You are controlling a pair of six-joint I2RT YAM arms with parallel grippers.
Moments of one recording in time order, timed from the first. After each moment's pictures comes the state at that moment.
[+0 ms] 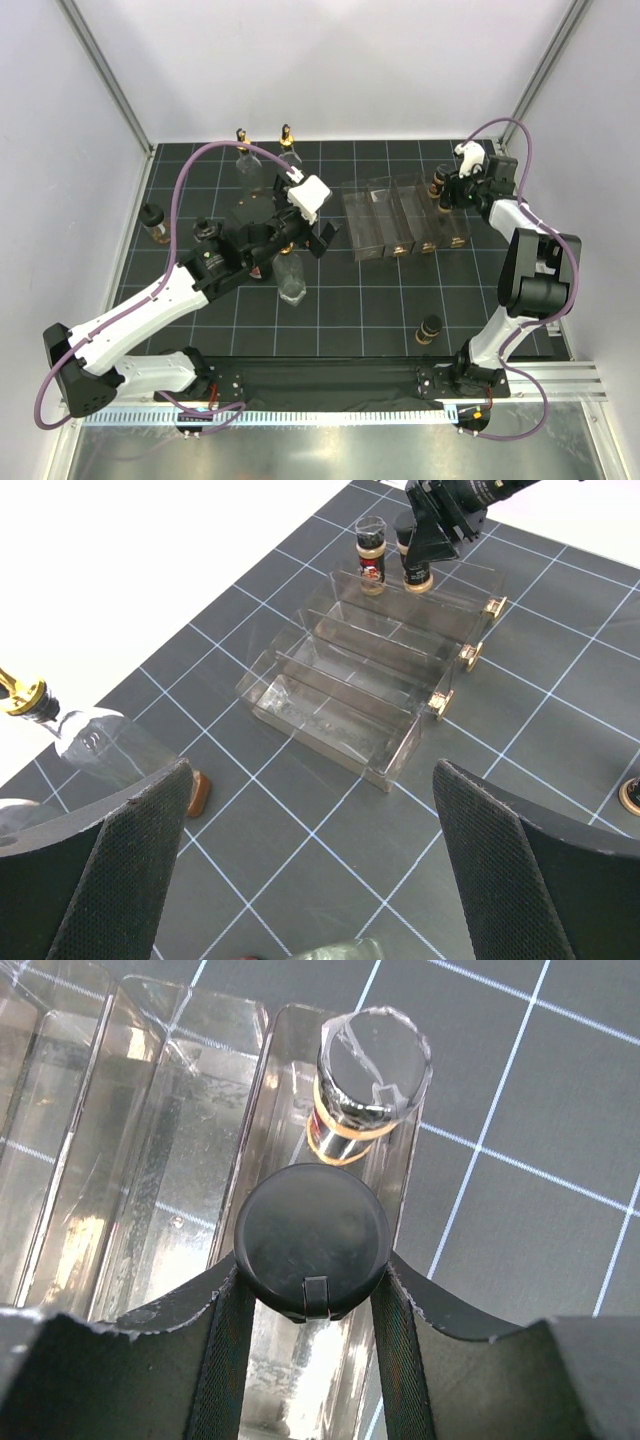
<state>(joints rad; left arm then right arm) -0.90 1.15 1.15 -0.17 -0.12 0.18 -0.18 1.74 1.12 0.01 -0.42 -0.36</state>
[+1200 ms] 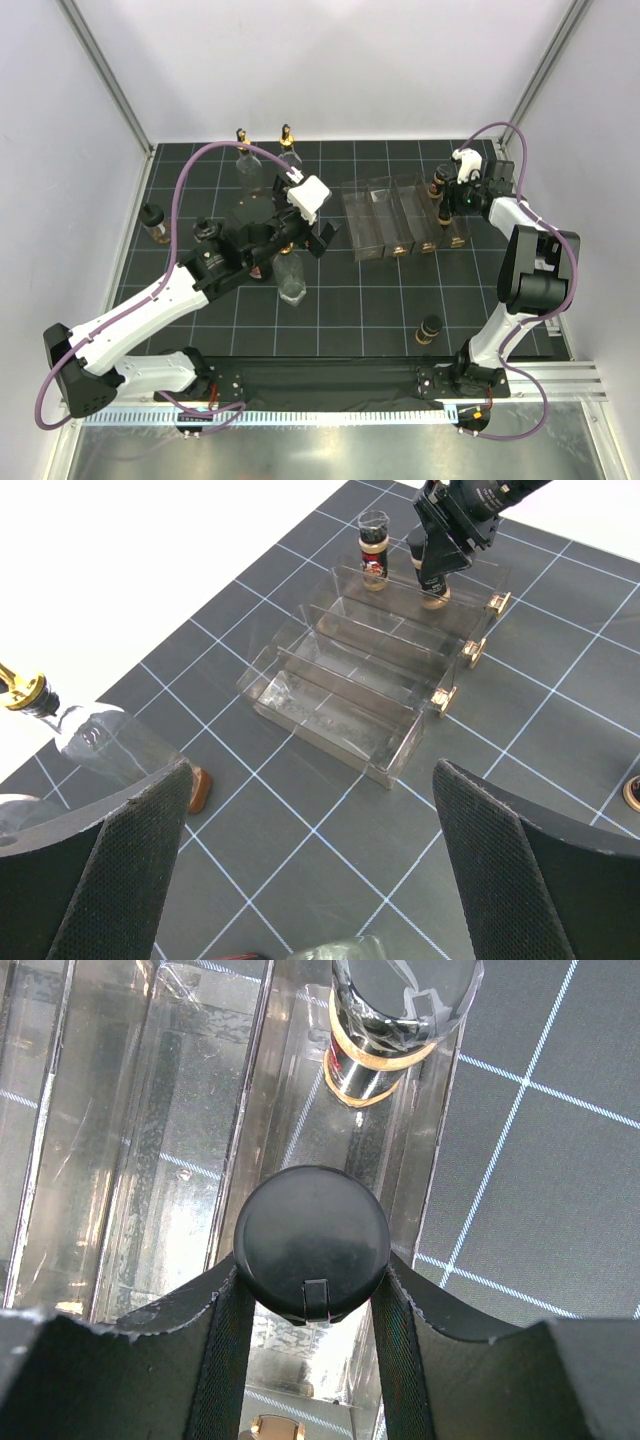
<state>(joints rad) -0.89 1.15 1.15 -0.17 -0.12 0.18 -0.18 1.77 1.15 -0.15 -0.40 -0.36</state>
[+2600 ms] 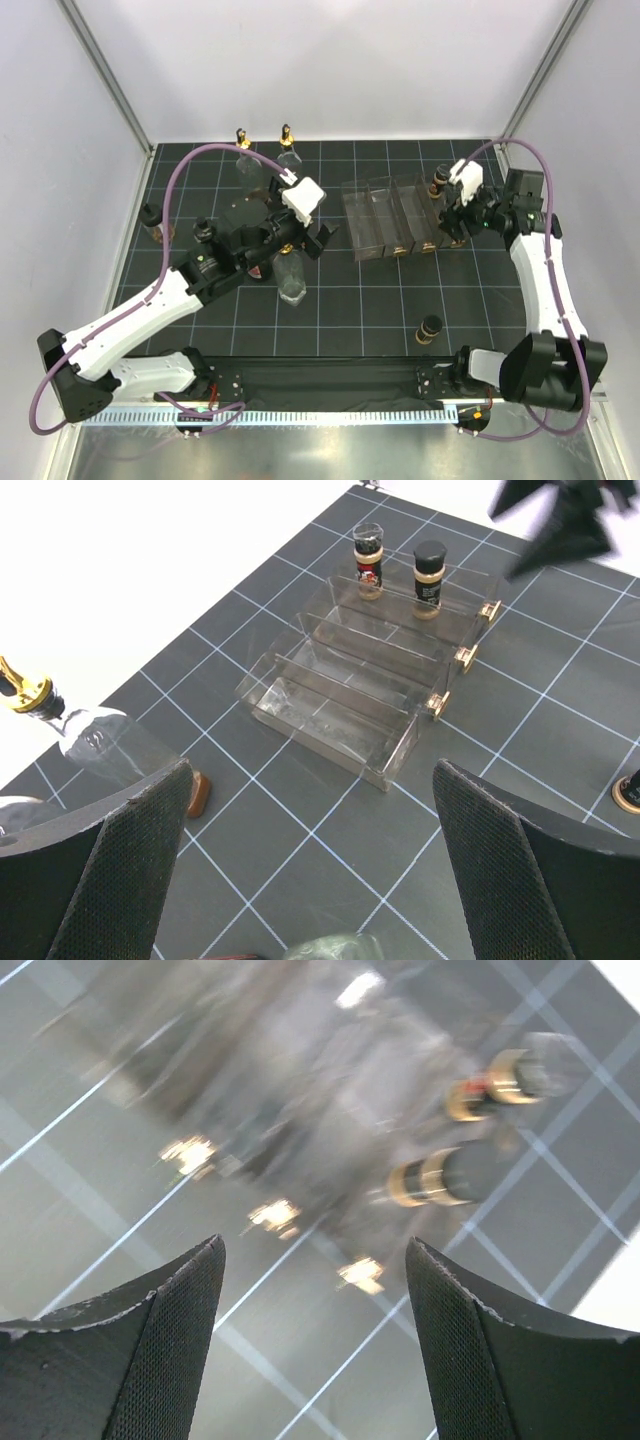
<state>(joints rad) -0.89 1.12 1.13 -0.17 -0.10 0.18 -0.18 1.25 1.10 -0.57 -0.60 -0.70</state>
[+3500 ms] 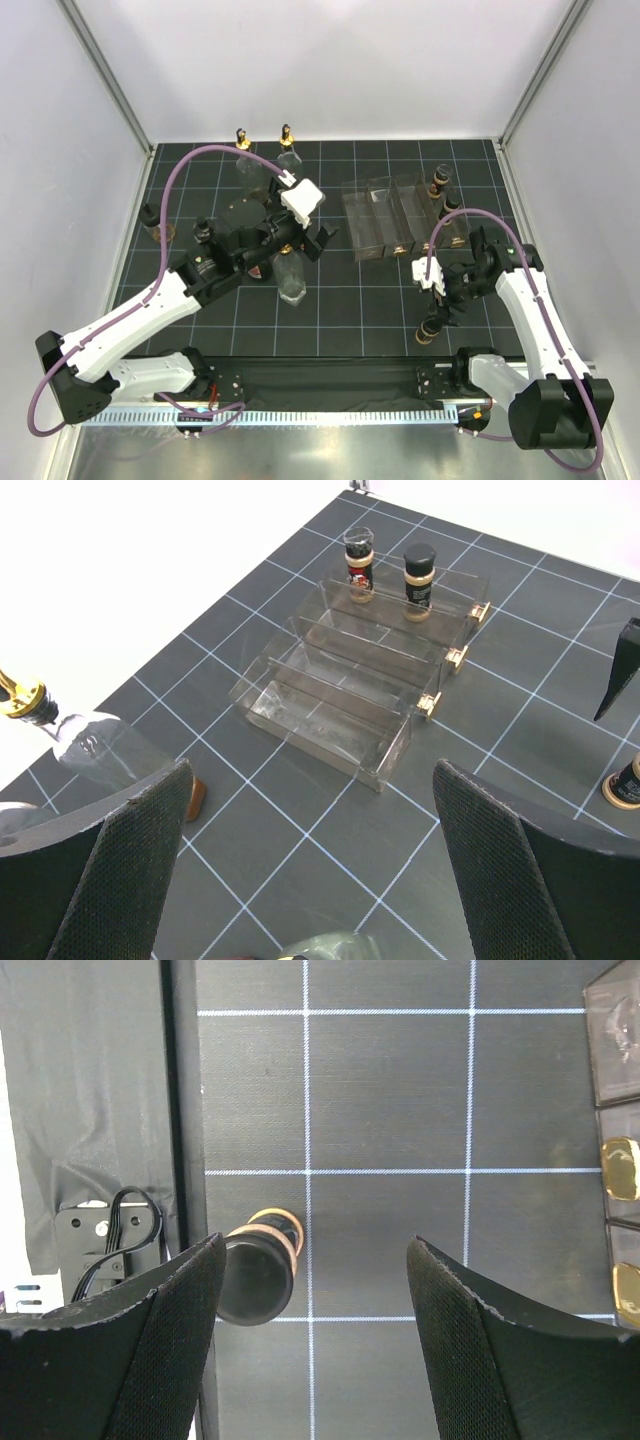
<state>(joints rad) -0.89 1.10 1.13 -0.17 -0.08 0.18 -0.01 1.01 0.86 -1.33 -0.78 -1.52</state>
